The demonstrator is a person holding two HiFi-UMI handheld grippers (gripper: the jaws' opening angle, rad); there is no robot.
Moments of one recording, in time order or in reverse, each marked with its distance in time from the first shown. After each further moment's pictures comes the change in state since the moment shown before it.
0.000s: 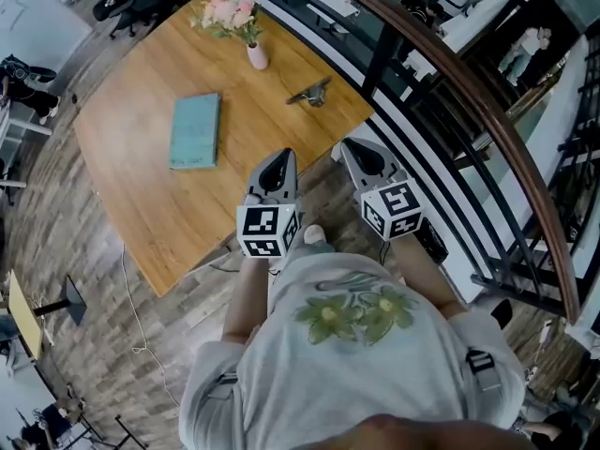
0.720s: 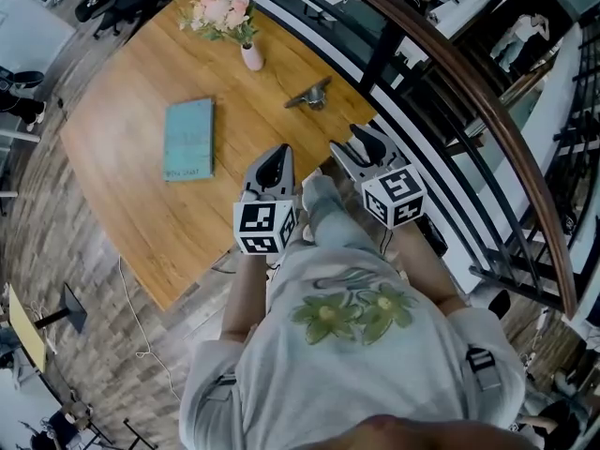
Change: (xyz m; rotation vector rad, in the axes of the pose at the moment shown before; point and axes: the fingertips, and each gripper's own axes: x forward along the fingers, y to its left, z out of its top) left arm 0.039 0.036 -0.003 -0.033 0.030 -0.033; right arm 0.054 -0.018 -0.007 0.005 0.097 0.035
